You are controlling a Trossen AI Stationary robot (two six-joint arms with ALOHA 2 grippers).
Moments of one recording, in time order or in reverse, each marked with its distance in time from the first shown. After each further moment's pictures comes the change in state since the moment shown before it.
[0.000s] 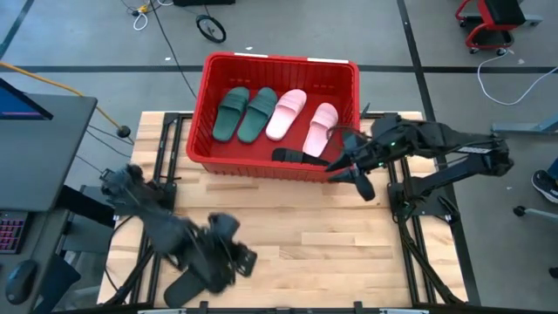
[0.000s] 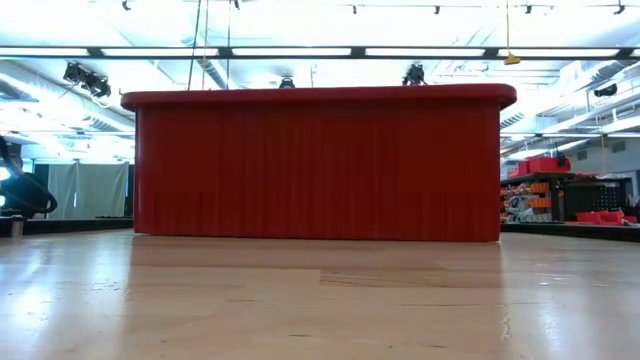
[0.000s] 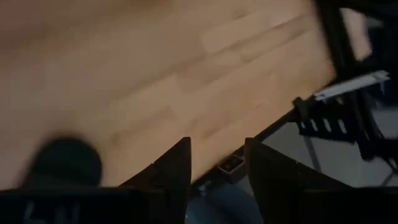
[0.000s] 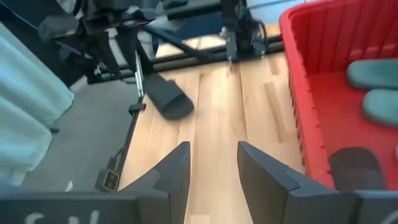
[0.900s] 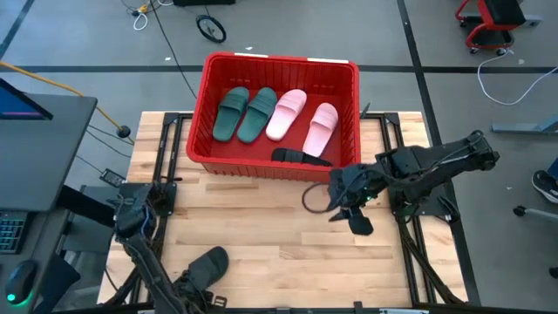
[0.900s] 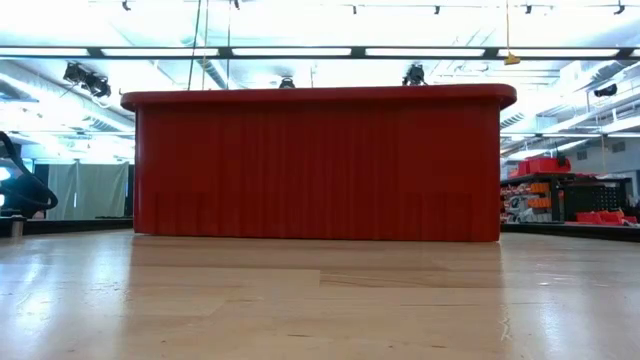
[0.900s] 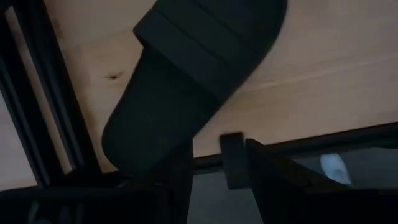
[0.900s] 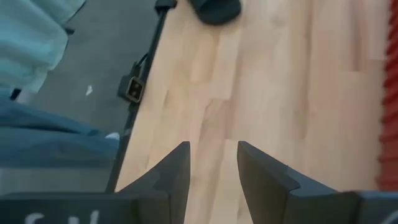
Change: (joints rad) left arm -0.288 0.357 -0.004 -0.232 0.414 -0.540; right arm 0.244 0.169 0.000 -0.166 0.001 0.000
